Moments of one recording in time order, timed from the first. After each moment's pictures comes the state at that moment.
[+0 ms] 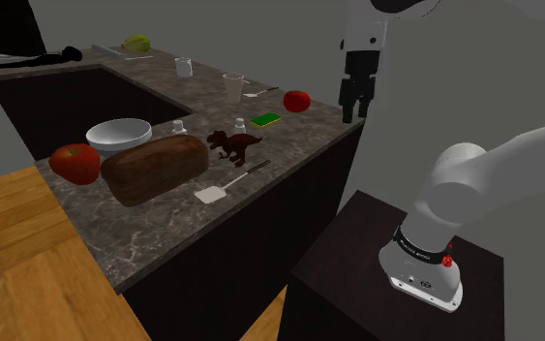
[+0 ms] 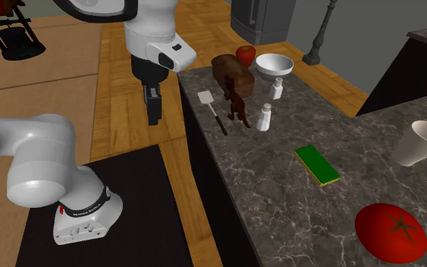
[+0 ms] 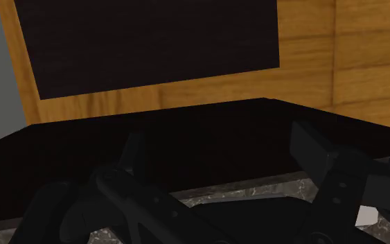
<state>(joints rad) 0.00 -0.76 -0.07 -2.42 0.07 1.46 0.01</state>
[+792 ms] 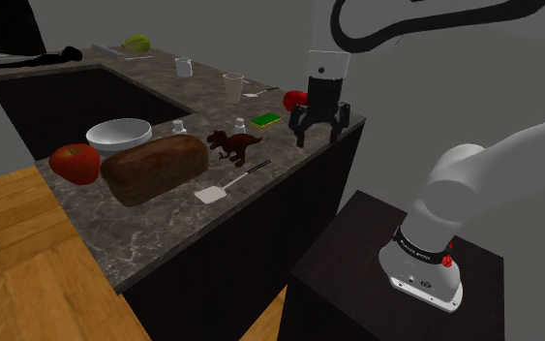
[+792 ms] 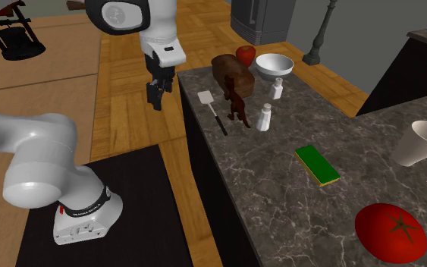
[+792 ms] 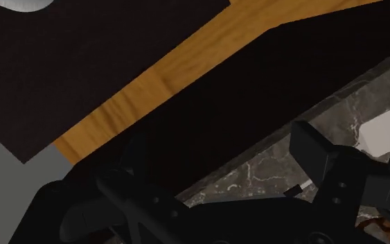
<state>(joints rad) -0.07 -0.70 0.26 -2.50 0.28 1.72 0.64</state>
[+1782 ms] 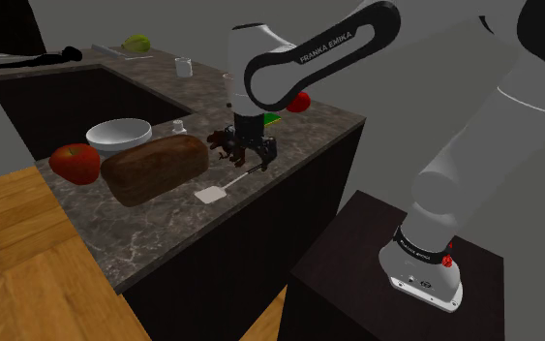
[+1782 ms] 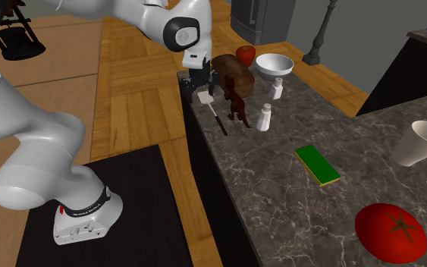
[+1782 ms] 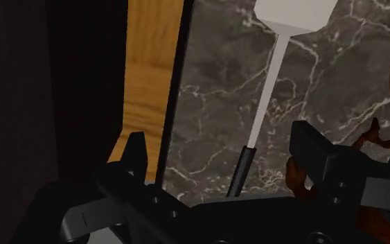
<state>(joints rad) -0.35 -0.14 0.74 -2.25 0.09 2.13 1.70</state>
